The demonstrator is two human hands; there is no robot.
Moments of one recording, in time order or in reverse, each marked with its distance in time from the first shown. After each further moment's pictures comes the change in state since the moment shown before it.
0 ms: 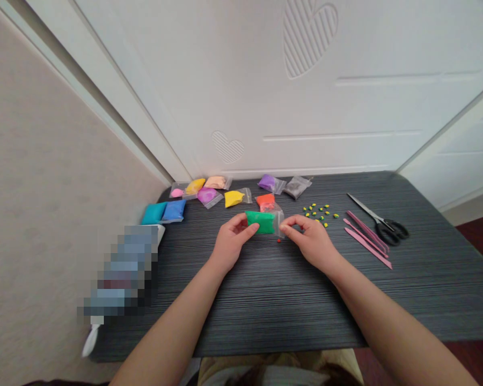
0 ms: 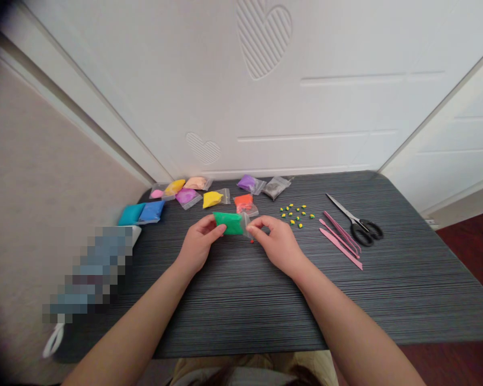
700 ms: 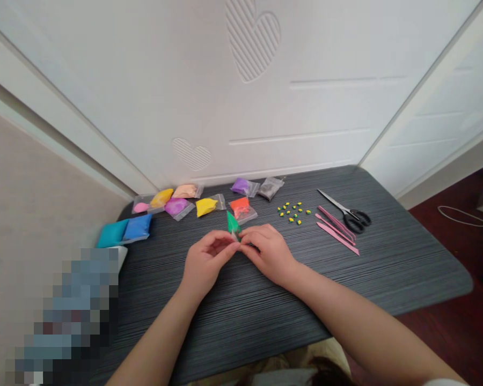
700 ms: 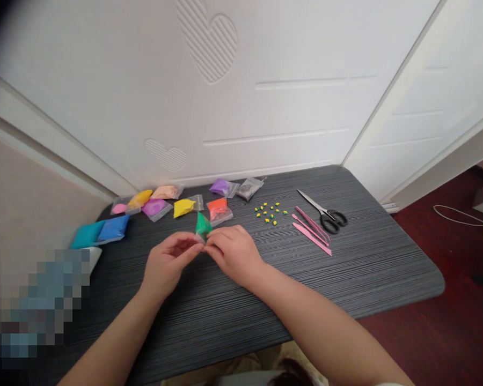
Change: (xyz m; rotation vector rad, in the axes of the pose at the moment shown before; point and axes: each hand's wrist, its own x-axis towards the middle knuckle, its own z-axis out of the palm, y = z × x) left_hand -0.019 0.015 0.004 0.237 -0.016 0.089; right_hand -0.011 -0.002 0.030 -0.211 0.061 -0.360
